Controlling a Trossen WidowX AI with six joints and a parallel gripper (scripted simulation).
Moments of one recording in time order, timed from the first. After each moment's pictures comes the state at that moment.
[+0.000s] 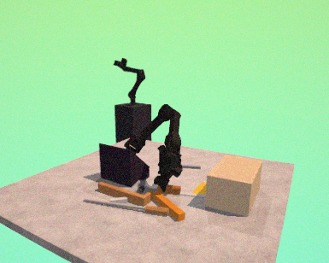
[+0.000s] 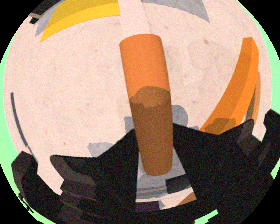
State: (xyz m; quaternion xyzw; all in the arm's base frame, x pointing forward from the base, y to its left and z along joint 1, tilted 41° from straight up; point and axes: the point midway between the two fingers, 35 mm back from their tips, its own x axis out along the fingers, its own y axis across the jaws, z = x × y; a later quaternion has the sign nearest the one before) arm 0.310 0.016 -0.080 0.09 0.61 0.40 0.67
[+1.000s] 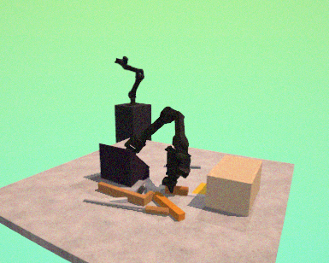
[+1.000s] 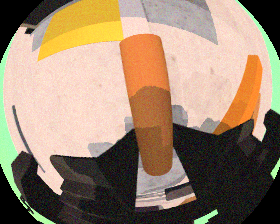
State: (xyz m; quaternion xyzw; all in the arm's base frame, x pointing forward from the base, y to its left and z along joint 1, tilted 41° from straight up) arm 0.345 0.030 -0.071 0.09 0.61 0.40 0.67
